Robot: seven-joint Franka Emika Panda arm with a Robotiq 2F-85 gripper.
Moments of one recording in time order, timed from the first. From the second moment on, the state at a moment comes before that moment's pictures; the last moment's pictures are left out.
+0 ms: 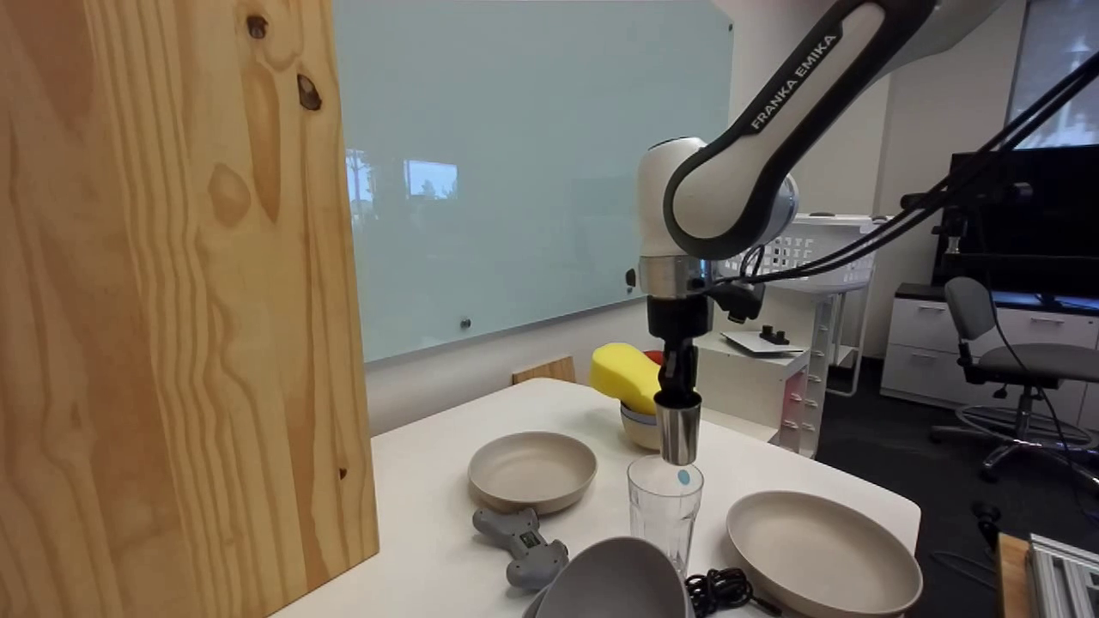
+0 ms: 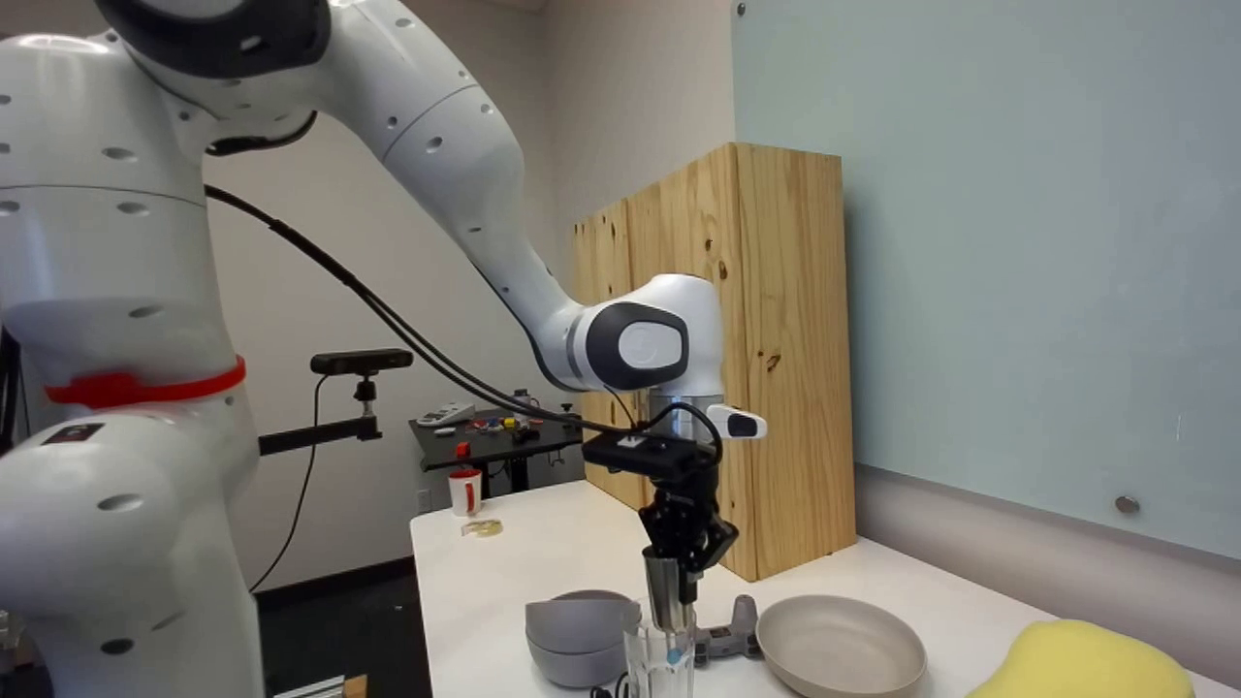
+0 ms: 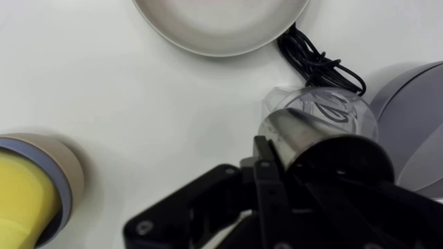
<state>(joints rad) 0.00 -0.04 -0.02 -2.50 -0.10 2.40 -0.23</state>
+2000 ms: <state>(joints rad) 0.03 0.05 0.03 -2.49 -0.09 2.50 -0.23</state>
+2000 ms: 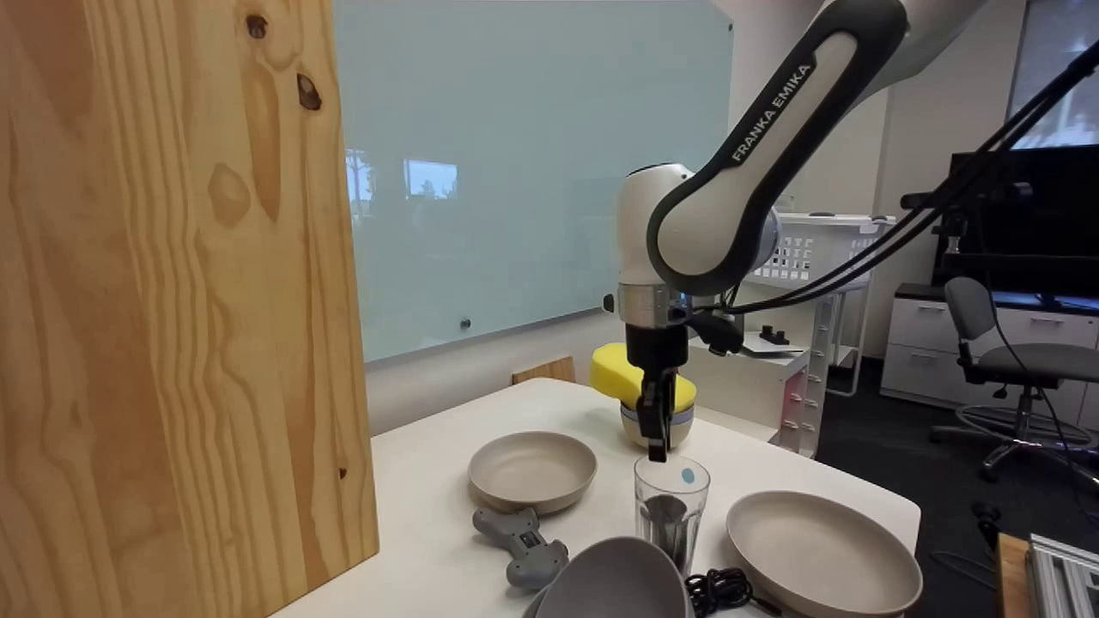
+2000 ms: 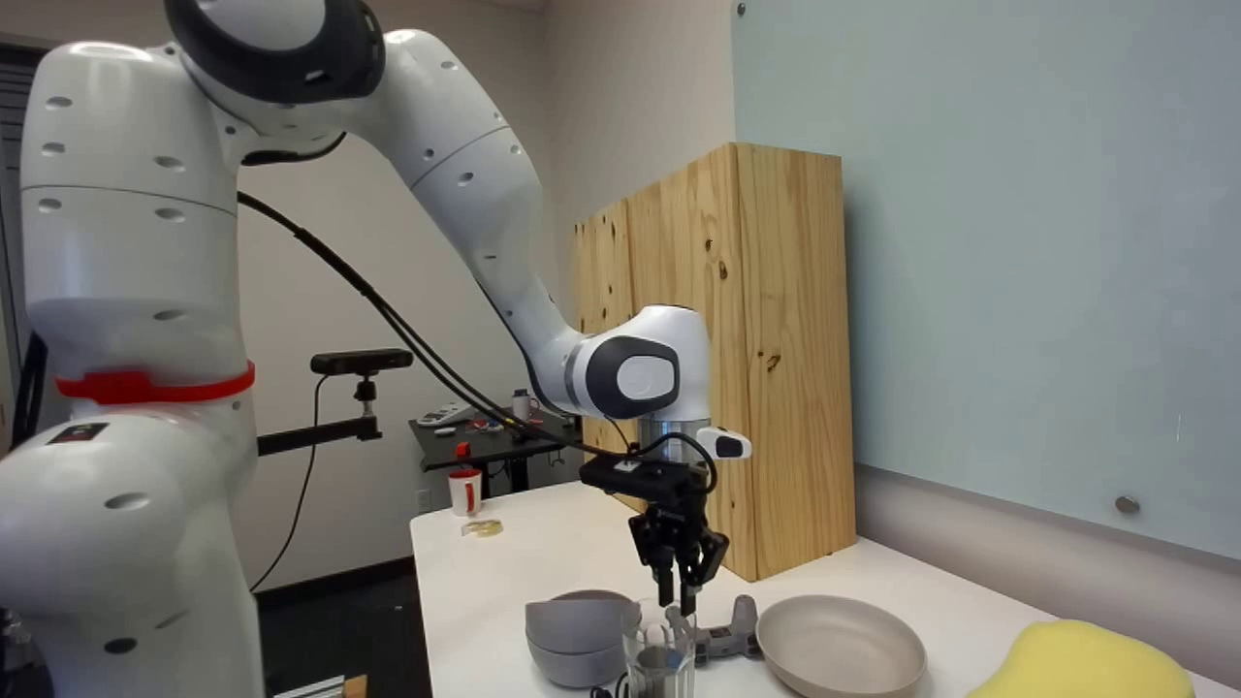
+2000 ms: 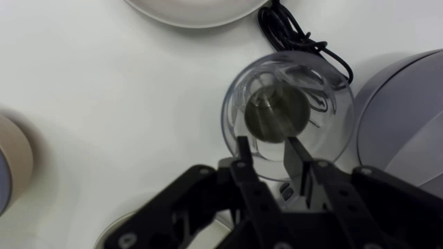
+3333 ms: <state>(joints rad) 0.04 -0.07 0.06 -2.28 -0.15 2.14 -0.13</state>
